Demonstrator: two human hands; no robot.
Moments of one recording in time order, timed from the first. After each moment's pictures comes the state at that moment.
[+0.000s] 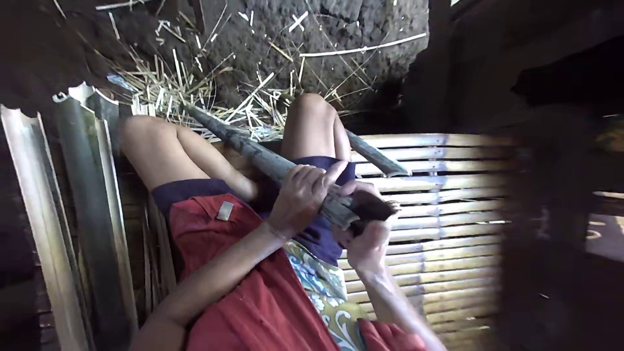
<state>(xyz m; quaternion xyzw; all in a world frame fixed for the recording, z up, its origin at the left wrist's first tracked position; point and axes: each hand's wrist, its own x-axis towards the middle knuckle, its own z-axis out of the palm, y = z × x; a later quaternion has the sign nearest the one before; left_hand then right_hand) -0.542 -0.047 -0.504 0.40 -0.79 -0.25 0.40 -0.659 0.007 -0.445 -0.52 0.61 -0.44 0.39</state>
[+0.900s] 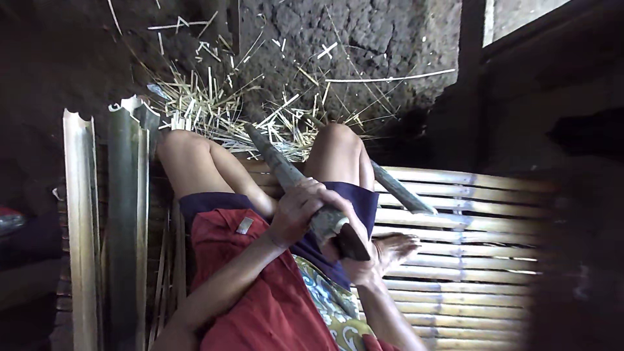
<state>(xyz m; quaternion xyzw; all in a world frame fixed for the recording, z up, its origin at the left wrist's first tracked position) -0.508 -0.061 -0.536 0.36 -0.70 -0.27 0.55 -0.643 -0.027 -0.465 -0.59 0.43 -0.39 0.56</state>
